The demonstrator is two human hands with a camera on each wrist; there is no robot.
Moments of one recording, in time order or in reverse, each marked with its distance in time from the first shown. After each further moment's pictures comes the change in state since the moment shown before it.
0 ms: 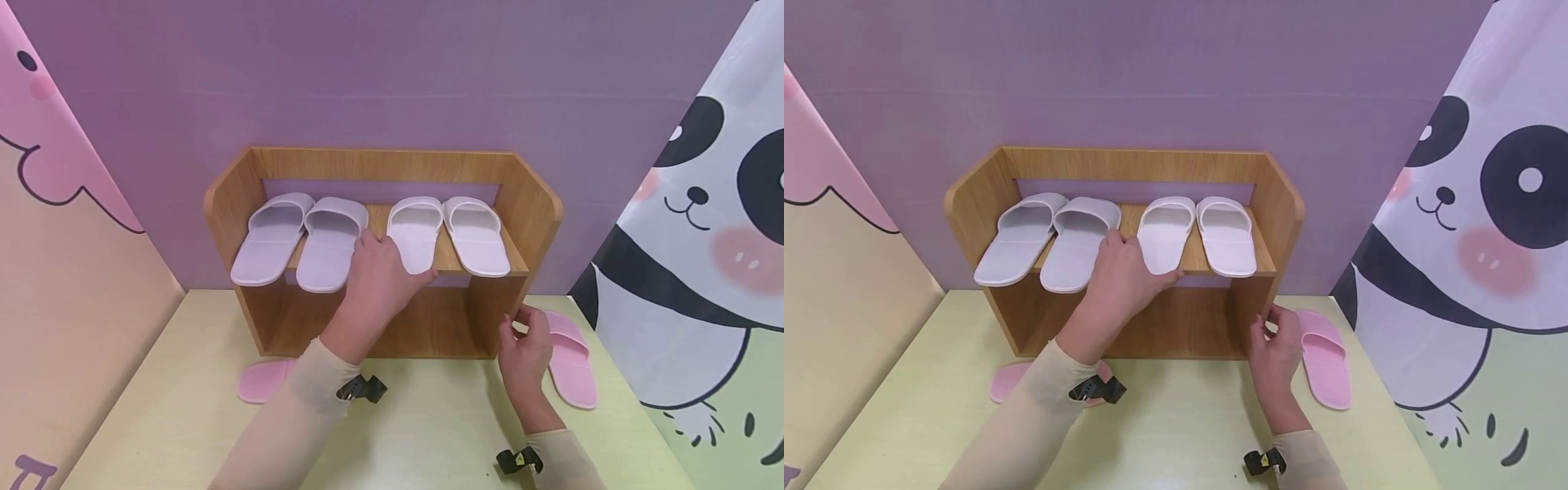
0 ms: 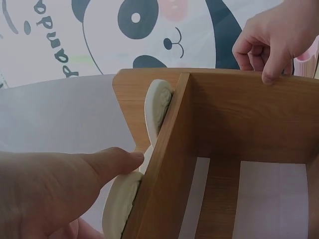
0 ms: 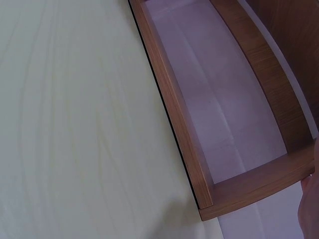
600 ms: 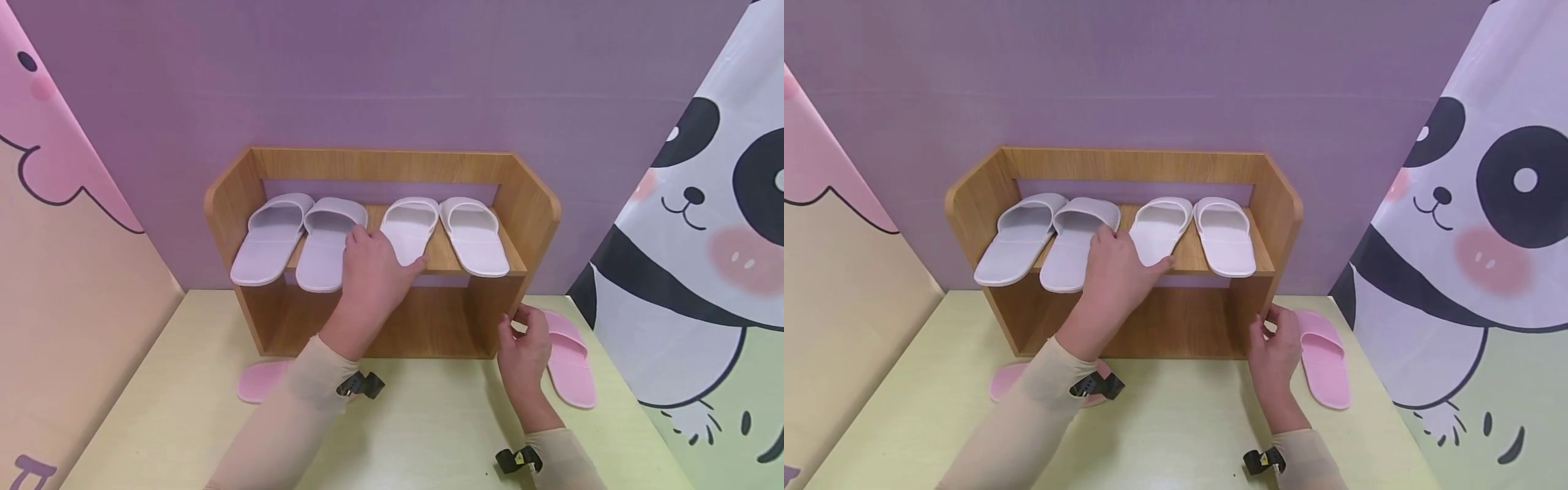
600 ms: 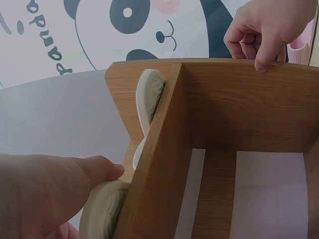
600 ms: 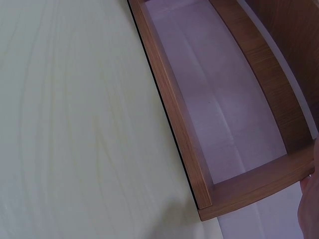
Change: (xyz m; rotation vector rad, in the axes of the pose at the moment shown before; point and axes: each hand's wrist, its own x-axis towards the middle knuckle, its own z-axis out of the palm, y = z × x) left_hand 0.005 -0.003 -0.001 0.066 0.049 -0.042; right_hand 0.001 -0.001 -0.001 -0.009 -0.008 0.026
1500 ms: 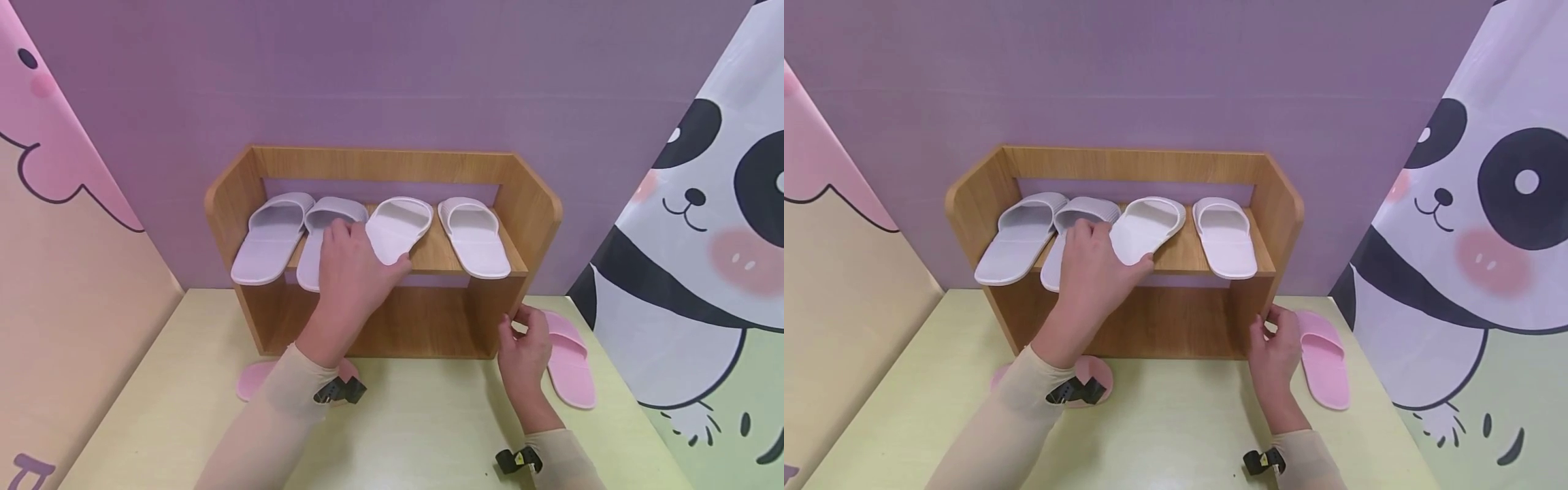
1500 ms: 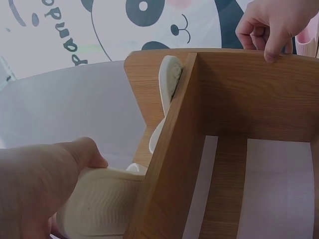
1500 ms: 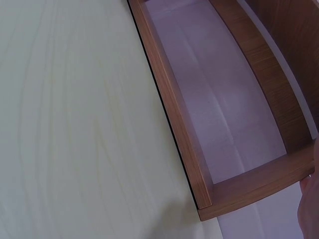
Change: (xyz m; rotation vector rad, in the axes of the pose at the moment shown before) left_hand -0.009 -0.026 -0.018 -0.152 0.173 0.046; right_hand 0.000 0.001 -0.001 0.019 0.004 -0.025
